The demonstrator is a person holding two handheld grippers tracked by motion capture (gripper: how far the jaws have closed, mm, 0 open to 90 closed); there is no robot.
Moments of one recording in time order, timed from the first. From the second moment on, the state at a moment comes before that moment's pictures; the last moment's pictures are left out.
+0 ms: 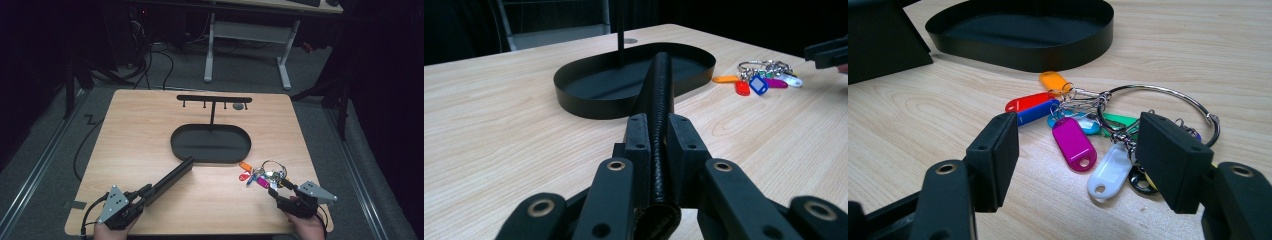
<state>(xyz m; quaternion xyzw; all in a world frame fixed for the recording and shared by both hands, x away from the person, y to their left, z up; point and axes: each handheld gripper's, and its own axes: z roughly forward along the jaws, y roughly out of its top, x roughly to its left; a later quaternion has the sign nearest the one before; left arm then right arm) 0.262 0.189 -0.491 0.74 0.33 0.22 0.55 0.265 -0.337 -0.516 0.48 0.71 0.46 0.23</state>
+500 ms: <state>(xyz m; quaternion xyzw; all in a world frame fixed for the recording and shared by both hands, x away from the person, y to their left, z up) 0.275 0.206 -0.497 0.72 0.36 0.21 0.56 0.263 -0.340 -0.517 0.49 0.71 0.46 0.23</state>
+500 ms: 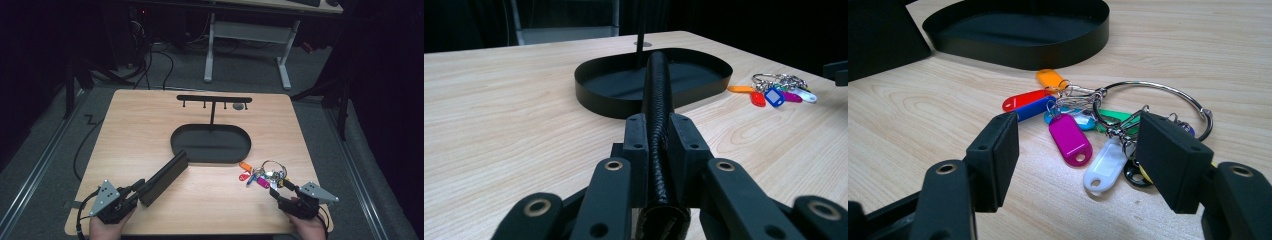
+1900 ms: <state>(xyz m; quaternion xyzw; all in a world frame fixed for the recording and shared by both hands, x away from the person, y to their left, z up) 0.278 0.184 -0.501 0.77 0.34 0.25 0.49 0.259 -0.344 -0.520 0.49 0.71 0.45 0.22</state>
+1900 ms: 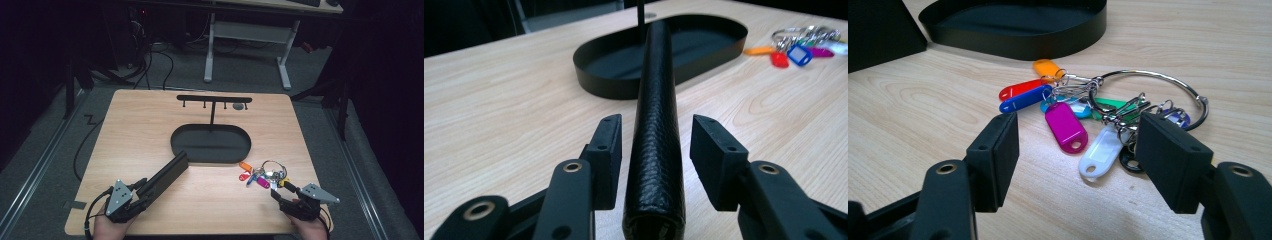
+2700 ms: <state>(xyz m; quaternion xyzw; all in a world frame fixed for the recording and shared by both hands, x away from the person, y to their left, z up) 0.297 0.155 -0.461 0.85 0.35 0.22 0.34 0.261 -0.343 -0.518 0.46 0.72 0.48 0.20</state>
